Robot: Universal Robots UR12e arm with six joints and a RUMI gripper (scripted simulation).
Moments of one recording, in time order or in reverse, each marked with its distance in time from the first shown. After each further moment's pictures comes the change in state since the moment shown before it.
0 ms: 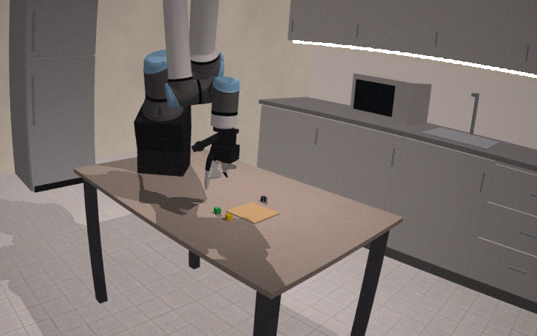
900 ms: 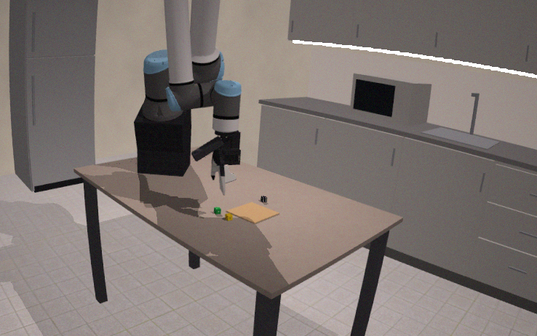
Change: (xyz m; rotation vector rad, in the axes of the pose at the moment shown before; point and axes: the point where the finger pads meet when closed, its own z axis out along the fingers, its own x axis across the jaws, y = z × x) arm -0.004 0.008 0.013 -0.003 0.000 -0.730
